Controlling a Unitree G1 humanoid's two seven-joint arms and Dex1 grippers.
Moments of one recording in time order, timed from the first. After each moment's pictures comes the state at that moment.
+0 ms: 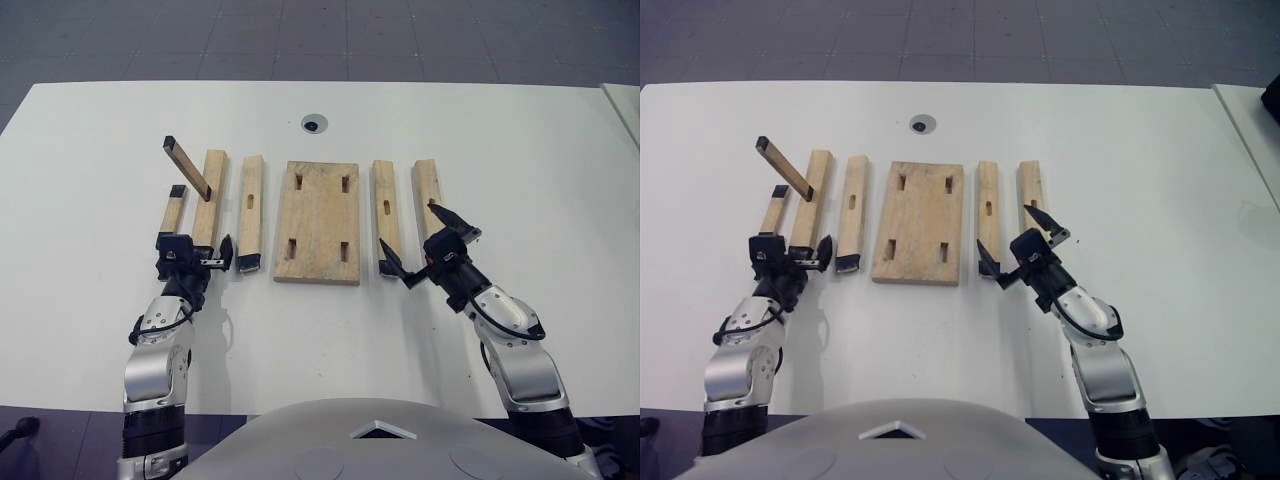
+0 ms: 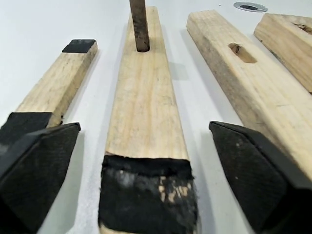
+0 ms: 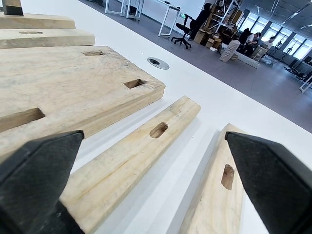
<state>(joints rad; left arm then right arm) 0.24 0.21 0.16 -0.22 -0.20 0.35 -0.15 0.23 -0.36 0.12 -0.38 -0.04 0.14 0.38</state>
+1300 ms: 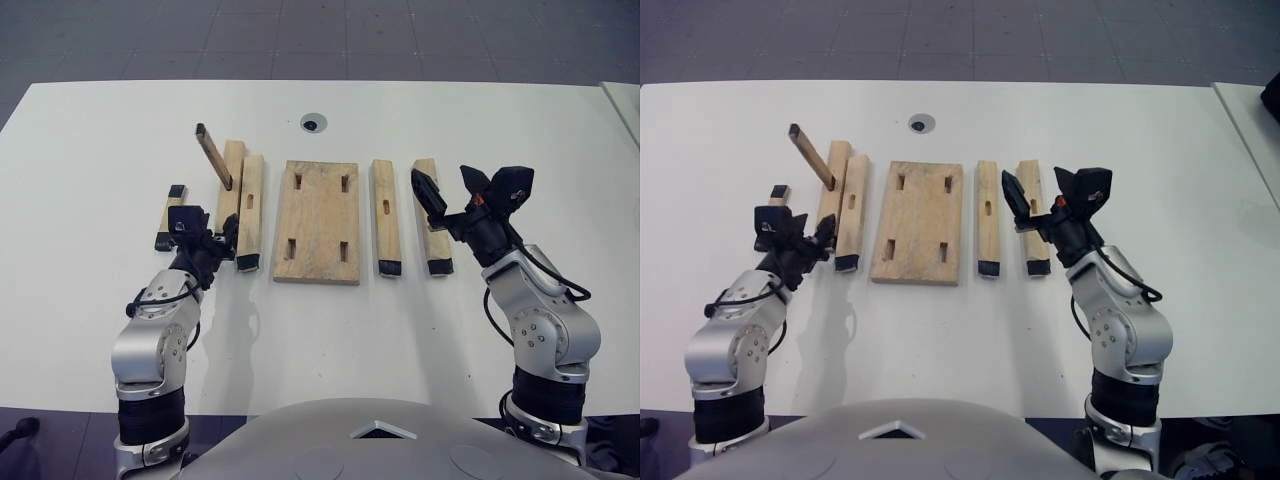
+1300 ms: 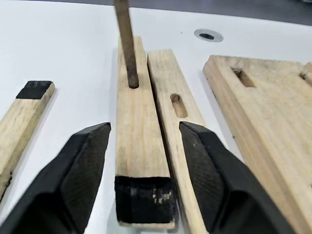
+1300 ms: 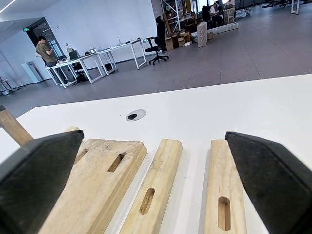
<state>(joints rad) 0.15 0.22 0.11 -0.46 -0.25 0.69 -0.09 0.03 -0.23 -0.17 -0.50 0.57 0.63 0.23</state>
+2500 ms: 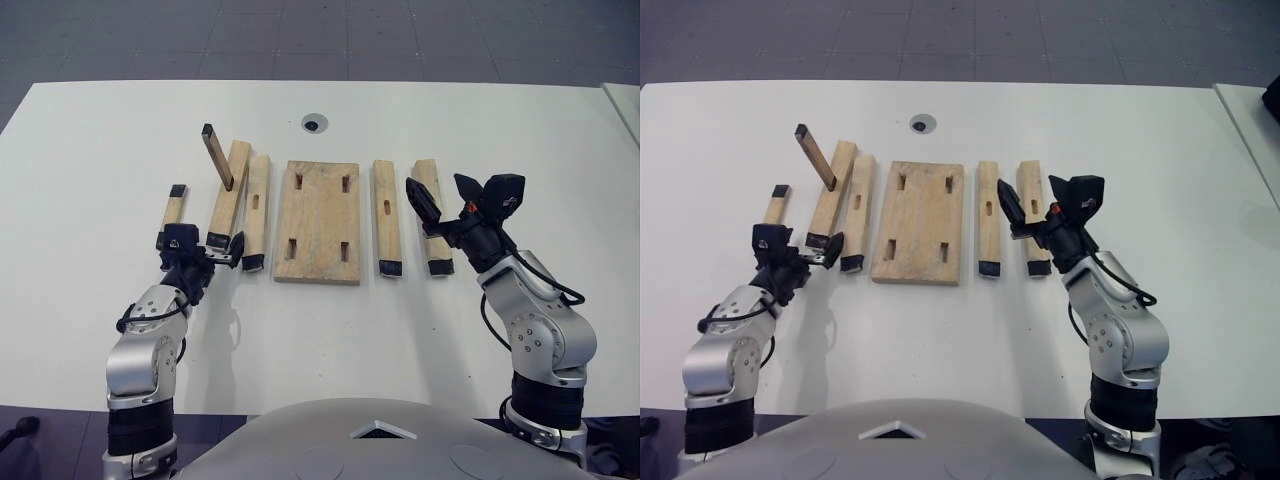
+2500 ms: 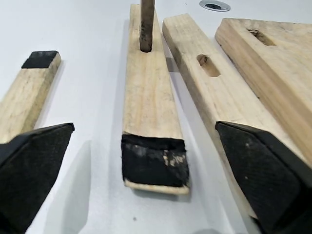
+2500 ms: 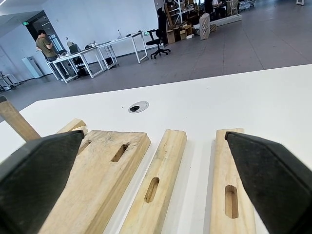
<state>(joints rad) 0.19 0.29 0.16 -0.31 -0.22 0.54 -0.23 0.05 -0.23 -0.15 -0.51 0.57 0.63 0.22</state>
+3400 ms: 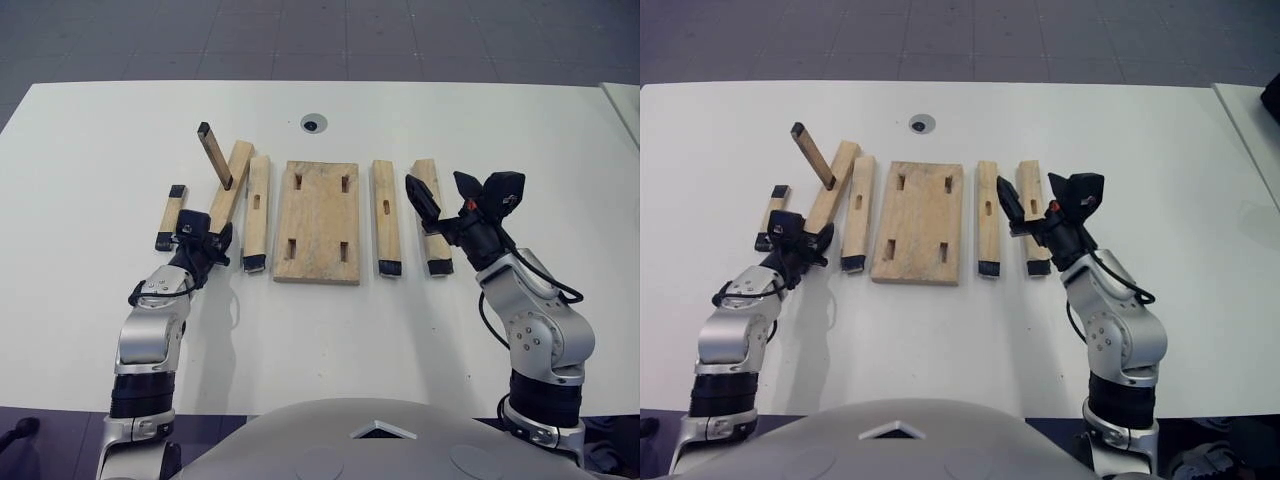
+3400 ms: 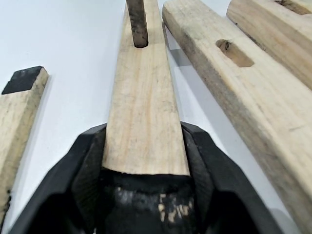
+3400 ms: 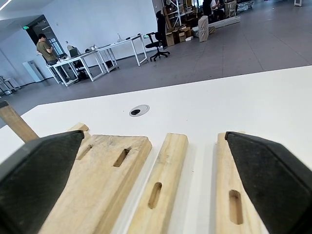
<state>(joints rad) 0.08 0.33 0.09 -0.17 -0.15 0.50 -0.23 0.02 -0.21 -0.15 -0.50 0.63 0.65 0.21</state>
